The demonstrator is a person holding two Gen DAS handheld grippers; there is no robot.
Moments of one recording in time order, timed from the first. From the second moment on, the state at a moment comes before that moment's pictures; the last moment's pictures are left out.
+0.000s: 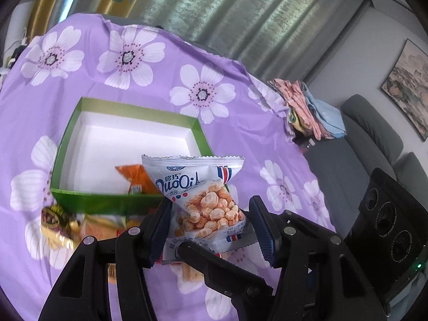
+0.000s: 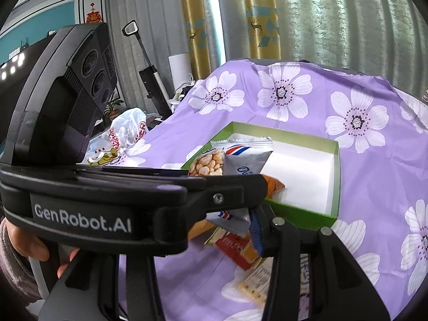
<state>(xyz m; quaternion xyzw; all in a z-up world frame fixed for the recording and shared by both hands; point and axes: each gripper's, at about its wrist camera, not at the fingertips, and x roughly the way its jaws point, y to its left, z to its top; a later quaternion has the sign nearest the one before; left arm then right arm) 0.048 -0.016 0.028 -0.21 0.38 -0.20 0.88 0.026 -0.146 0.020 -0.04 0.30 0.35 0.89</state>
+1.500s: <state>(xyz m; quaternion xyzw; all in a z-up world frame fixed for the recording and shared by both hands) 0.145 0.004 -0.014 -0.20 0.43 -0.12 0.88 0.135 -0.153 -0.018 -0.02 0.35 0.30 0.89</state>
